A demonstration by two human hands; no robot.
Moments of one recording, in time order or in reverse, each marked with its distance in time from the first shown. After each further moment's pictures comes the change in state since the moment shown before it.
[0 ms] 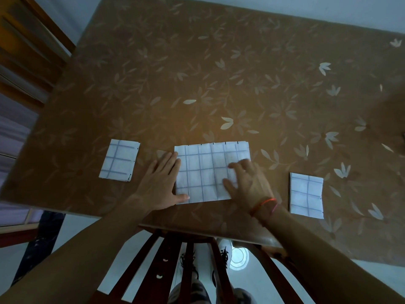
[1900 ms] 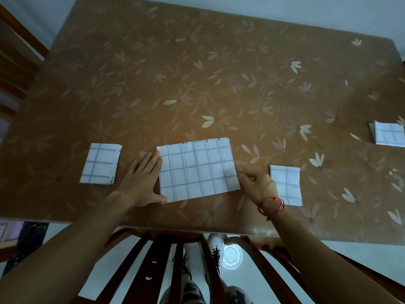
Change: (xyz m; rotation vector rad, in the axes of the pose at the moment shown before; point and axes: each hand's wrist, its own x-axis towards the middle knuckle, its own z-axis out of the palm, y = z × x) left_hand 0.004 -0.008 -0.006 0.027 -0.169 -0.004; right_hand -0.030 0.065 0.012 0.483 -0.081 0.687
